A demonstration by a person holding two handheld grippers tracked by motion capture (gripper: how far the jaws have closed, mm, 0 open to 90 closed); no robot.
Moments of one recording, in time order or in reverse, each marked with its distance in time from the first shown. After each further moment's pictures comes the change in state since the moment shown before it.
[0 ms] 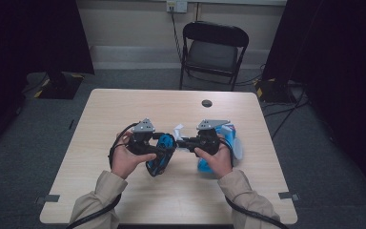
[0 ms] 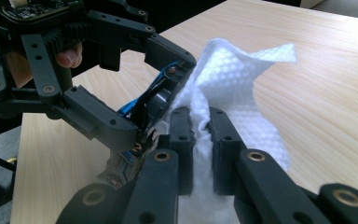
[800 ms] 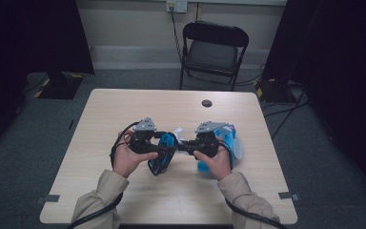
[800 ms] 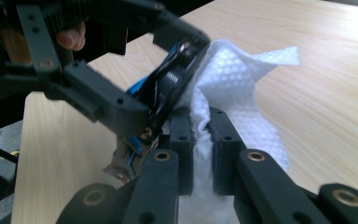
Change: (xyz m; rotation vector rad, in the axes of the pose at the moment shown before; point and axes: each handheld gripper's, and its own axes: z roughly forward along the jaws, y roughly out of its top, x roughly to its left) left arm -0.001 0.006 0.002 -0.006 0.000 0.009; right arm 0.003 -0.008 0.004 0.023 0.010 -0.007
